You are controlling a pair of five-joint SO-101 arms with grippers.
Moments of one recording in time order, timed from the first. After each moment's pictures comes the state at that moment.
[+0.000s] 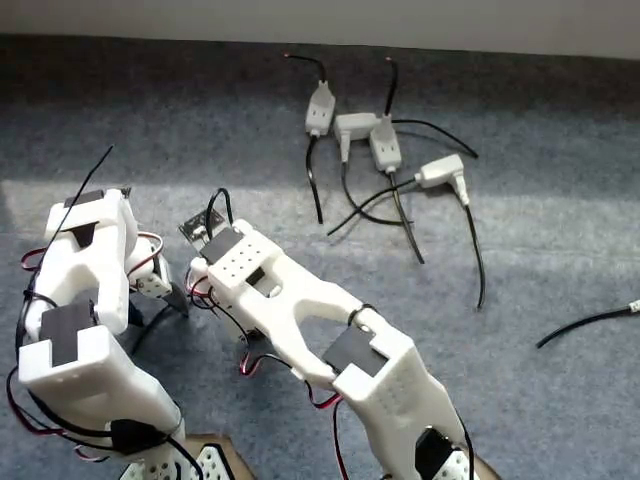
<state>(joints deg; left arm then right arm) -24.0 13.8 23.0 77.1 2.8 -50.8 32.2 -7.2 79.0 -7.6</state>
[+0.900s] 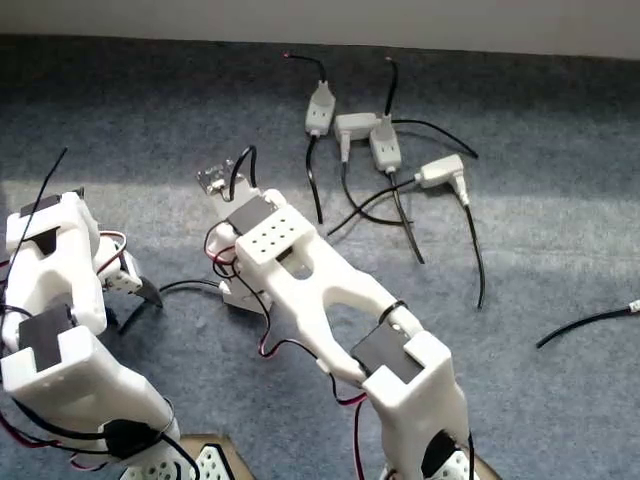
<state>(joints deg) -32.9 13.8 20.2 76.6 2.8 -45.5 23.8 -7.1 74.0 -7.8</state>
